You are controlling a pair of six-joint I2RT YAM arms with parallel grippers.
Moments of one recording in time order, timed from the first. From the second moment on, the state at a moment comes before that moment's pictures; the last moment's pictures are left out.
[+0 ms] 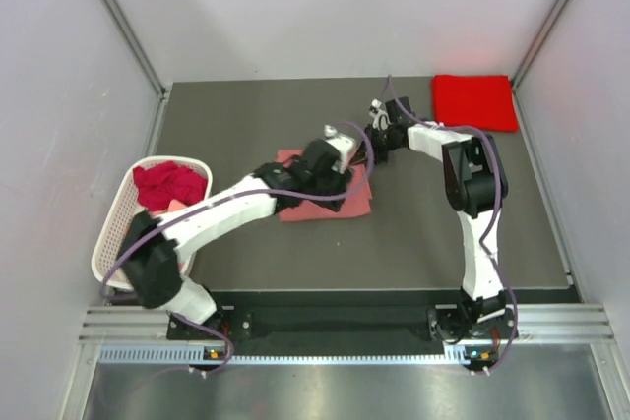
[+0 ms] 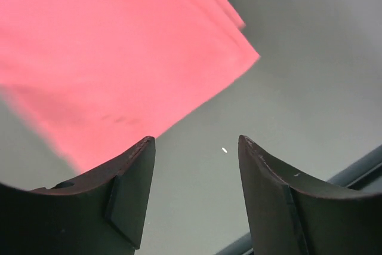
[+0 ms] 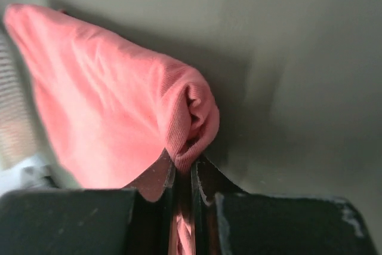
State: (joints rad) left arm -0.87 1.57 1.24 -0.51 -0.13 -0.26; right arm 0.30 2.24 1.57 -0.30 -0.65 0.48
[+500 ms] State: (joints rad) left arm -0.69 0.95 0.92 -0.59 -0.07 -0.38; right arm 0.30 2.06 1.96 -0.74 -0.02 -0.05
